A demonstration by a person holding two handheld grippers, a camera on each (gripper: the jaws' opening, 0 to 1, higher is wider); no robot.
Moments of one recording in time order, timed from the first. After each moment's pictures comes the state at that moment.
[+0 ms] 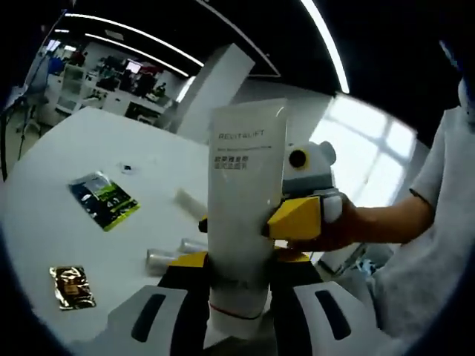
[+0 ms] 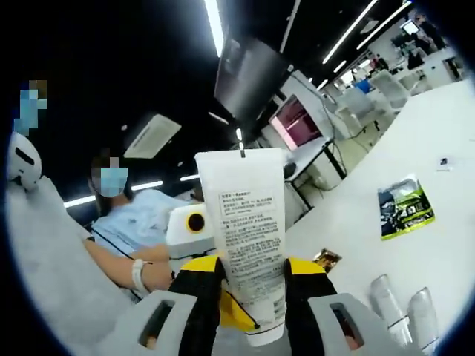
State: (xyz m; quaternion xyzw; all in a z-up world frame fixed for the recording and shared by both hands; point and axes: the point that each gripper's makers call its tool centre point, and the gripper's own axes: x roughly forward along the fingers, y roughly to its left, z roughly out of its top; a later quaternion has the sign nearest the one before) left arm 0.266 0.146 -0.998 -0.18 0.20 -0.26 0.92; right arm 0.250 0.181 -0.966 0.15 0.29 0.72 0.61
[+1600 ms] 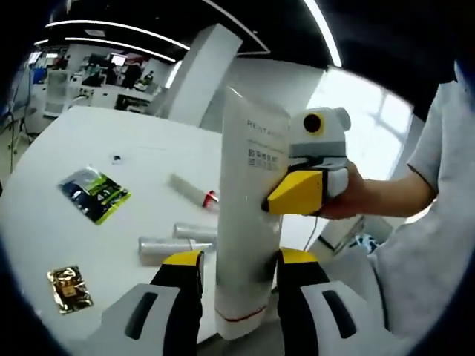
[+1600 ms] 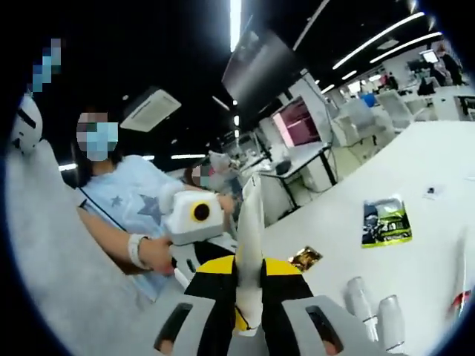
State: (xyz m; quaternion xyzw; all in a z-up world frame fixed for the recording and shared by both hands) left arm 0.255 0.122 -1.006 -0.18 0.23 -0.32 0.90; right arm 0.243 0.147 -0.952 0.09 0.26 0.76 0.59
